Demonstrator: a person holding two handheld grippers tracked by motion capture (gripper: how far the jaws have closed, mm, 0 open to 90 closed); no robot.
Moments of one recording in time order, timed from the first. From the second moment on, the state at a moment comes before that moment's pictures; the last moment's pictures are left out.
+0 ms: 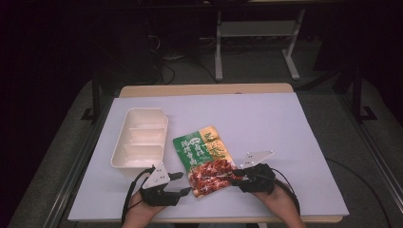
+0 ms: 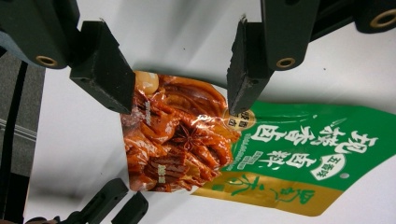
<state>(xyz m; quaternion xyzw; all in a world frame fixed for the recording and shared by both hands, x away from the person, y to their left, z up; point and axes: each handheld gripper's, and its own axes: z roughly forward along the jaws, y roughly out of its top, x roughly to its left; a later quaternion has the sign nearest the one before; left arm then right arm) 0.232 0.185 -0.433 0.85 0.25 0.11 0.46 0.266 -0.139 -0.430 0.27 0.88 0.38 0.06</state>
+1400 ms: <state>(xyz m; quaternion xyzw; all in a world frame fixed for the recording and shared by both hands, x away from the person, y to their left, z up) 0.255 0.141 -0.450 0.88 0.23 0.06 0.41 0.340 -0.115 -0.403 0.30 0.88 0.37 0.06</state>
